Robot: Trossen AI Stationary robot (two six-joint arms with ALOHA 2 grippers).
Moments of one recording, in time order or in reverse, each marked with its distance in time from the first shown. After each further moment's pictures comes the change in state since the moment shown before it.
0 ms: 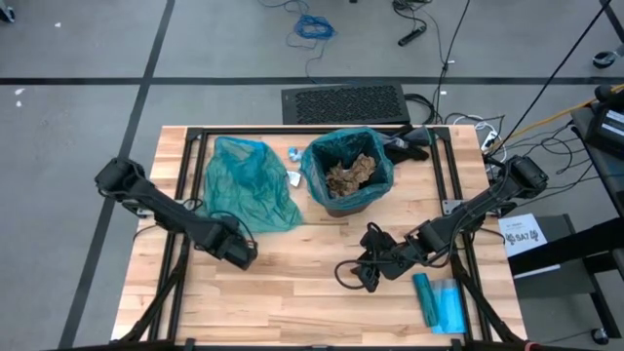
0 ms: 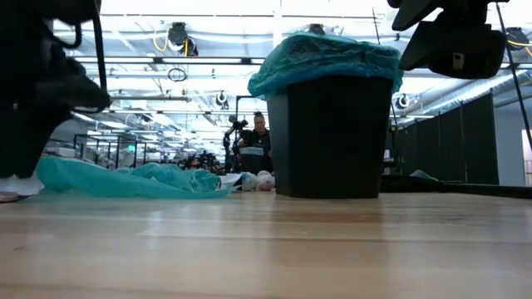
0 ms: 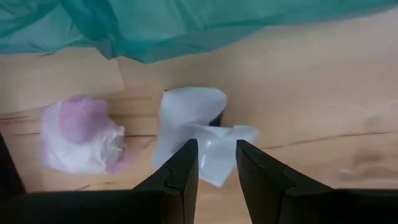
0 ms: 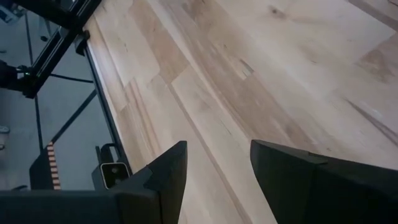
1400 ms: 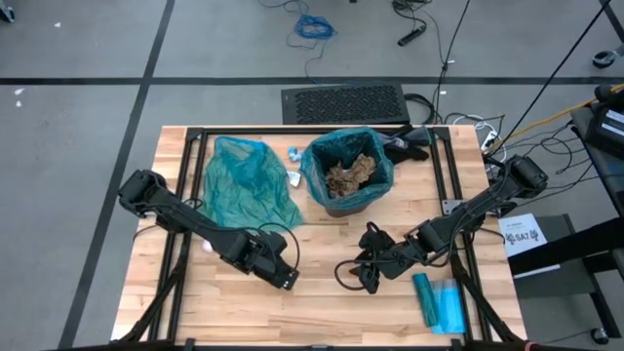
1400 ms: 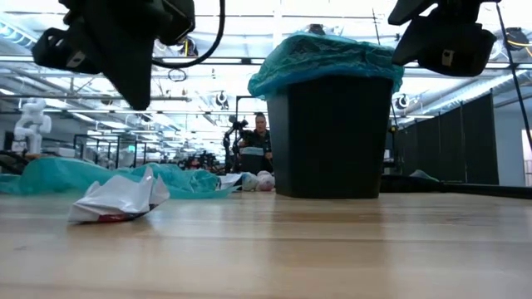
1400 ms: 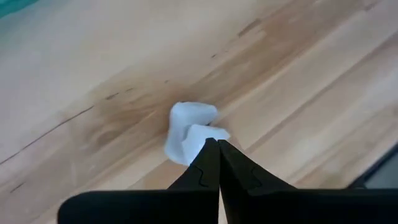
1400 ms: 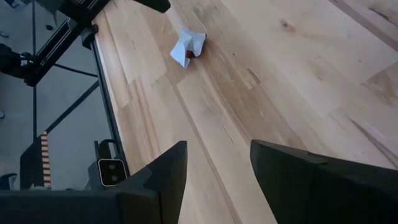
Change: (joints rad) left arm 0.008 0.235 0.459 0.169 -0.074 0.400; right arm -0.004 0.000 0.000 0.025 0.005 -0.101
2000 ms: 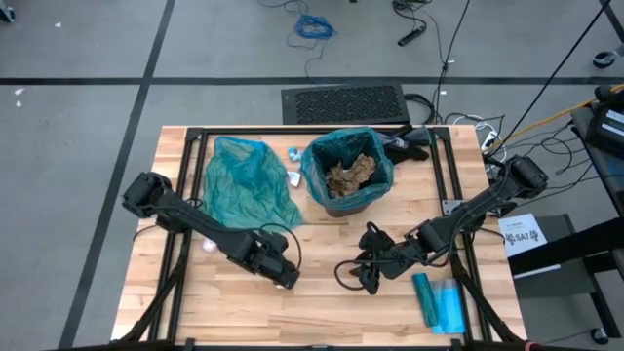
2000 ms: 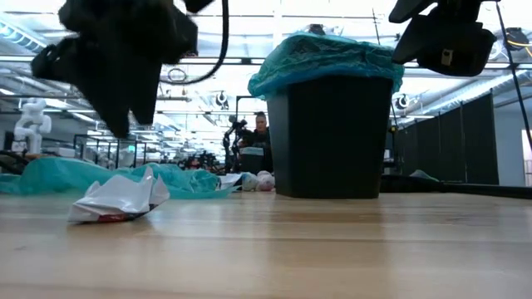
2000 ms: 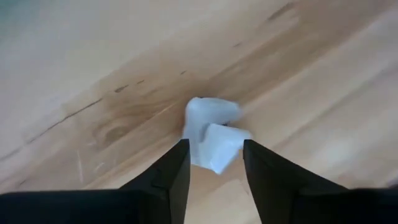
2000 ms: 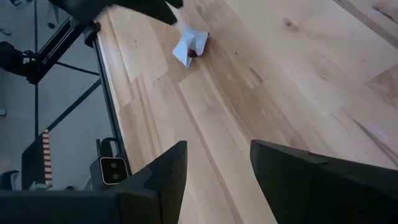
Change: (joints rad) left arm 0.020 0.066 0.000 -0.011 0.061 -0.009; right arm 0.001 0.000 0.000 0.005 -0.009 -0.007
